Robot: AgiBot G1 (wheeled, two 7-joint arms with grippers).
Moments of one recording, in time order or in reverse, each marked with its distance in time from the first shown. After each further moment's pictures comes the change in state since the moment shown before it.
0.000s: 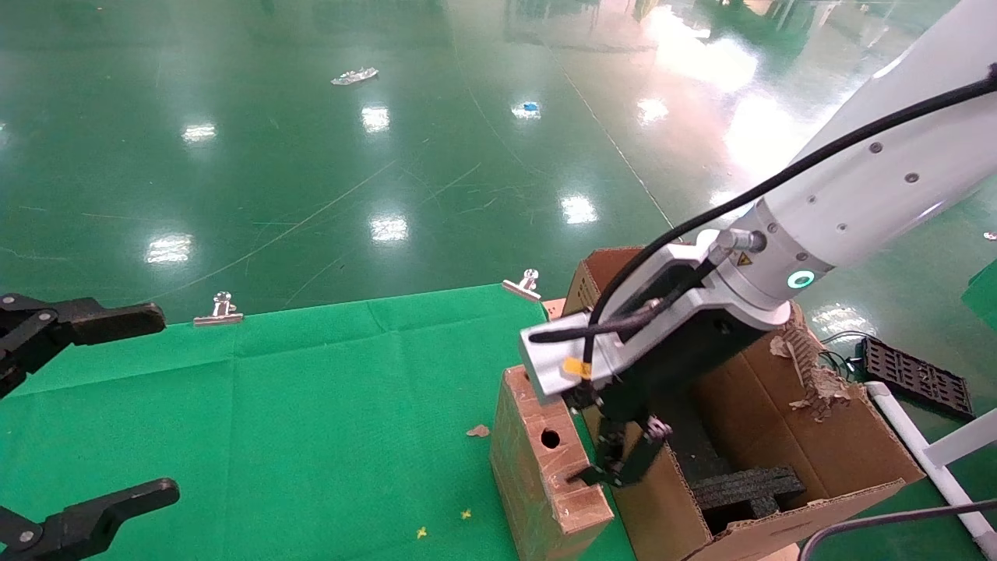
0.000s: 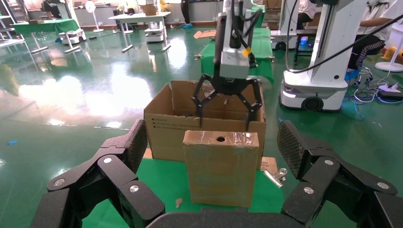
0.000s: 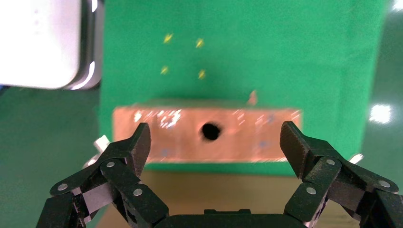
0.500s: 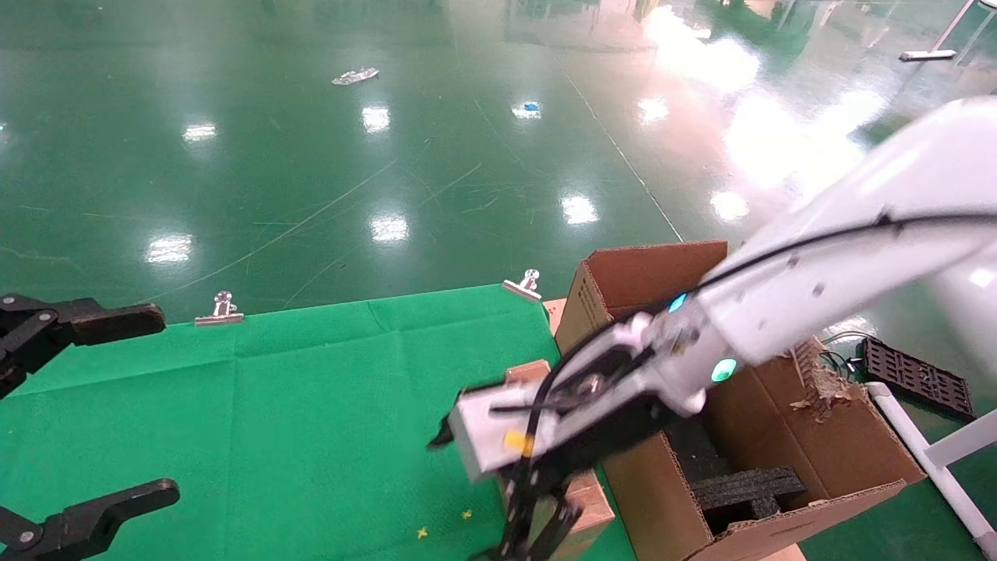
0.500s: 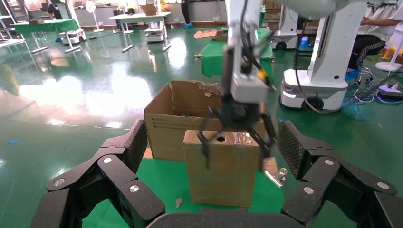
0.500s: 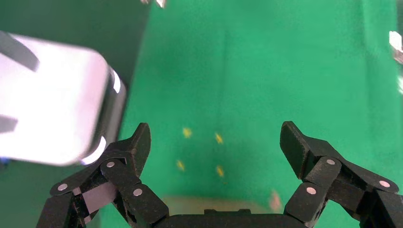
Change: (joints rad) left arm 0.000 0.000 -0.001 0.000 0.001 0.000 -0.001; right arm -0.410 0.004 0.467 -0.001 0.001 0.001 -0.110
